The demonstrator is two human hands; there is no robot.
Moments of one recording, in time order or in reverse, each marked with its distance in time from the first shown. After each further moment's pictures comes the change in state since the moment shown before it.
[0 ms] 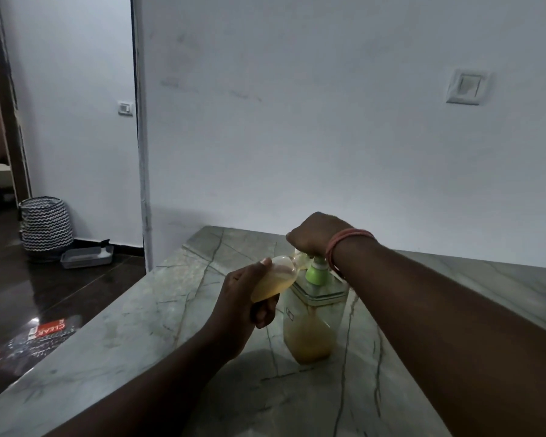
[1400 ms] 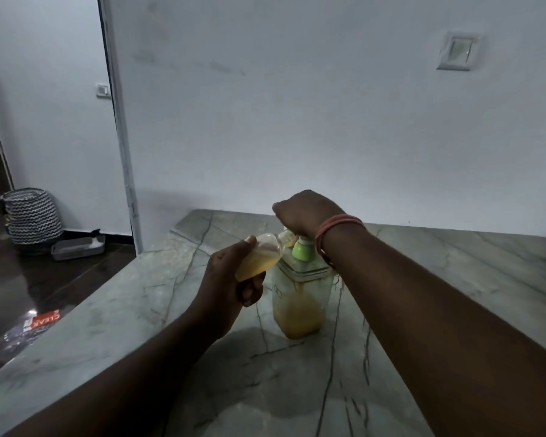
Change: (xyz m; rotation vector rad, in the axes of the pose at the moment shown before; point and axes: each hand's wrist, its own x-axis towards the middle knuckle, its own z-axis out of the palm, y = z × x) left_hand 0.004 -0.007 -0.002 -0.049 -0.002 -0.001; right_hand 0.002 0.006 0.008 0.056 -0.002 -0.069
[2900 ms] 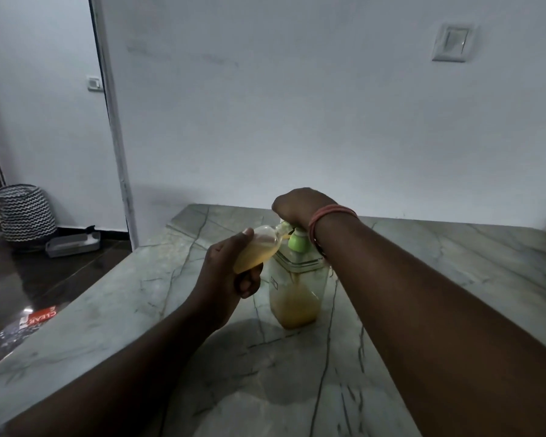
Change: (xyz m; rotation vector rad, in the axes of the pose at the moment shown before) left_hand 0.005 0.001 0.000 -0.005 -0.022 0.026; right_hand 0.000 -0.003 -0.007 -0.029 -0.057 0.023
